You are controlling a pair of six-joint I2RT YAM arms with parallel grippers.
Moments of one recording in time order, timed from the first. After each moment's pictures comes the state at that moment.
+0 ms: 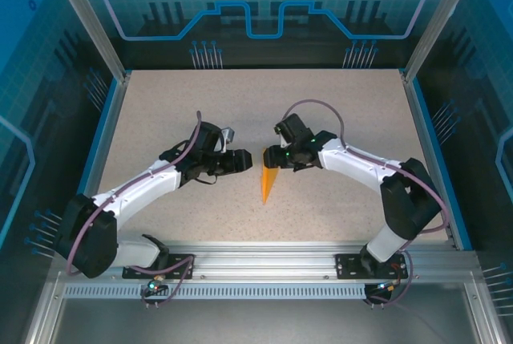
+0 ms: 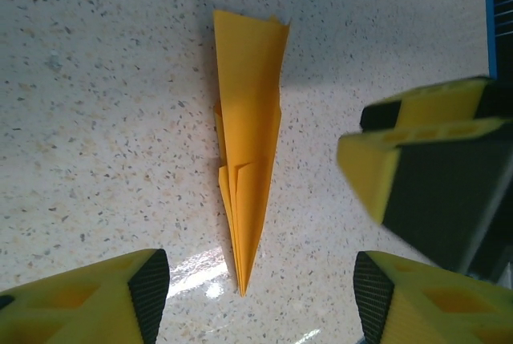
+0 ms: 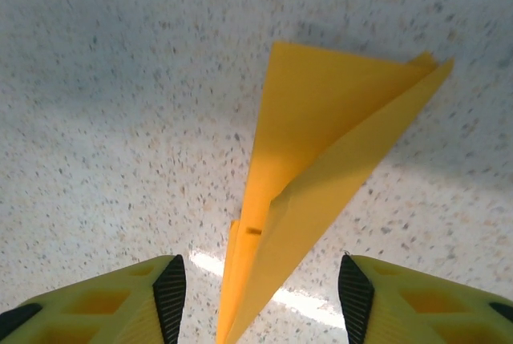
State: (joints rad) left arm -0.49 1.32 0.84 -0.35 0.33 -0.69; right arm 0.67 1.64 1.12 -0.52 -0.10 0.55
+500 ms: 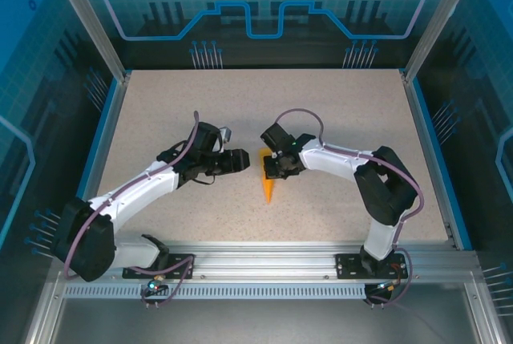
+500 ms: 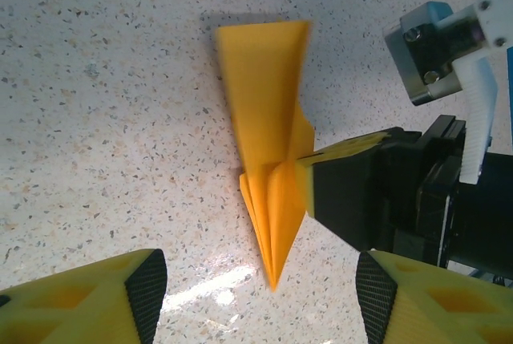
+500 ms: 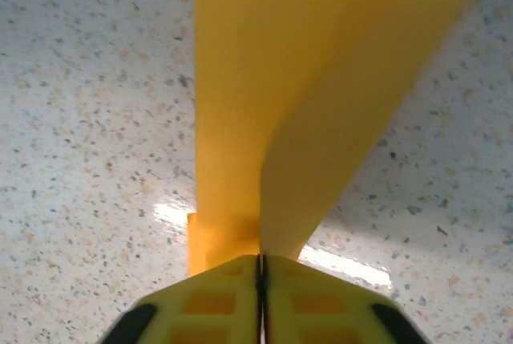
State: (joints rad) left arm -0.49 1.30 0.84 -0.38 0.28 -0.68; right arm 0.73 1.79 1.18 -0.59 -0.04 0.59
